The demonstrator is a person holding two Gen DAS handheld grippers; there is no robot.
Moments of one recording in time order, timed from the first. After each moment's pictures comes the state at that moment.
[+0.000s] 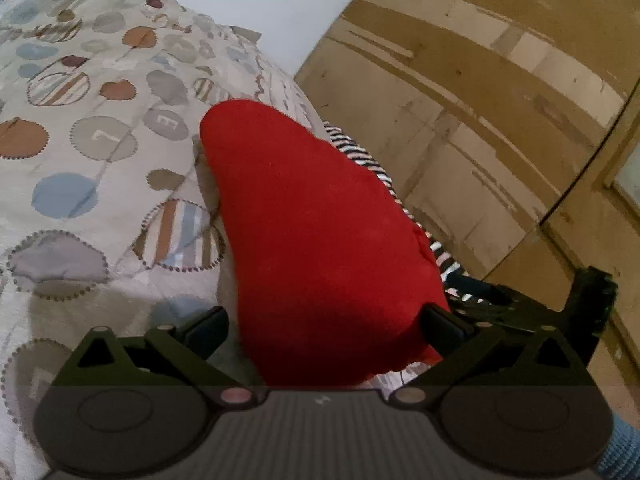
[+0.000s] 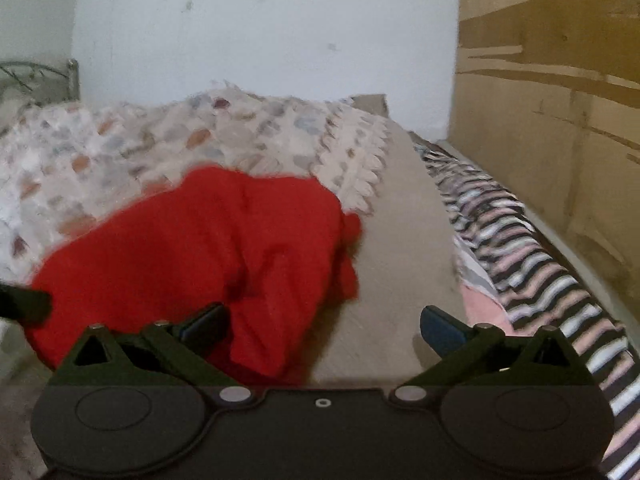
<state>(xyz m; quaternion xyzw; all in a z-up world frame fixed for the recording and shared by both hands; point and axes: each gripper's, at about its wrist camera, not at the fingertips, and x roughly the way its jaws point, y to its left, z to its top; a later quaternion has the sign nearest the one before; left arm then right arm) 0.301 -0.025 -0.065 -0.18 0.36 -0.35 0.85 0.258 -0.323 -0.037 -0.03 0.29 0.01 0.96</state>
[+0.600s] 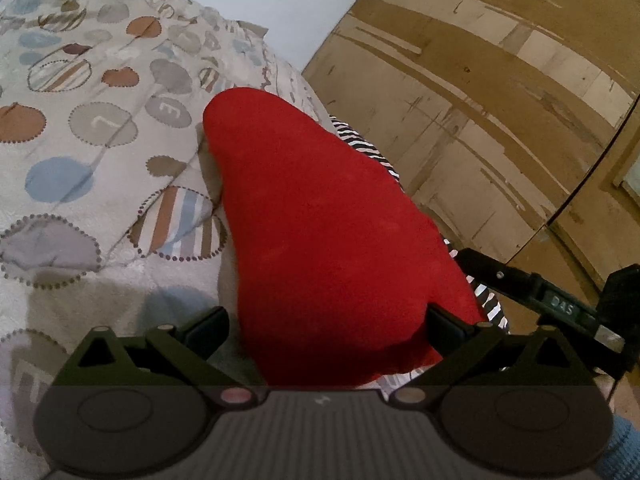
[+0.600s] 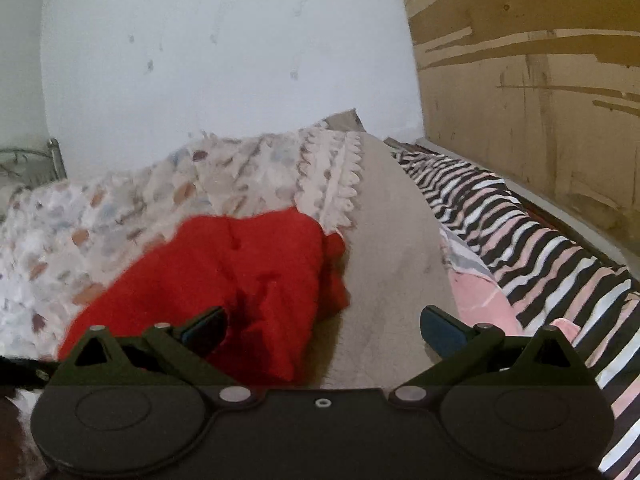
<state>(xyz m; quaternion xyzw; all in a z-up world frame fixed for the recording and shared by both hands) 0.304 -0.031 -0.075 -0.19 0.37 -0.33 0.85 0.239 -0.341 -0.014 0.09 0.24 0.01 0.97</state>
